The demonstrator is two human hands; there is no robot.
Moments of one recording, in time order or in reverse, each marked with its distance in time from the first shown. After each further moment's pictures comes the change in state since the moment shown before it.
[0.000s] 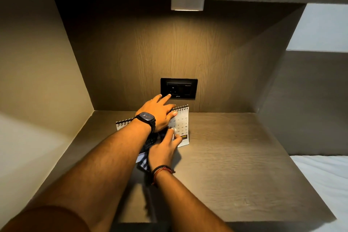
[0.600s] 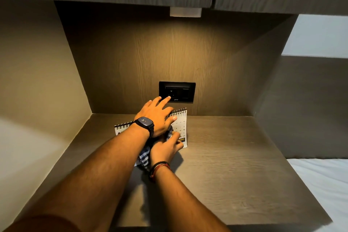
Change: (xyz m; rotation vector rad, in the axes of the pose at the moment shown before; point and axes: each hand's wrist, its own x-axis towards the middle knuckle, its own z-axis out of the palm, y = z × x) left_hand -0.004 0.002 0.002 0.041 0.082 0.031; right_hand 0.013 -0.014 -0.004 0.237 0.021 0.290
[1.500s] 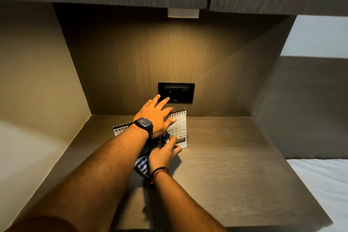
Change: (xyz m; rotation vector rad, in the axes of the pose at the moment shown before) left_hand -0.003 0.002 -0.004 0.027 -0.005 0.010; right_hand -0.004 0.012 -0.003 -0.009 -0.030 -0.042
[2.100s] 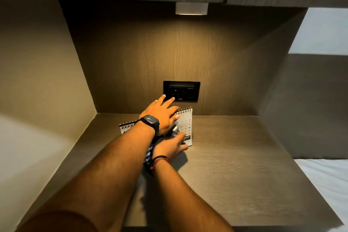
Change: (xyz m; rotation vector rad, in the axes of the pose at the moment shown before) left_hand 0.005 -0.003 0.002 -0.032 -0.079 0.000; right_hand 0.004 -0.016 0.012 -0.026 0.138 0.084
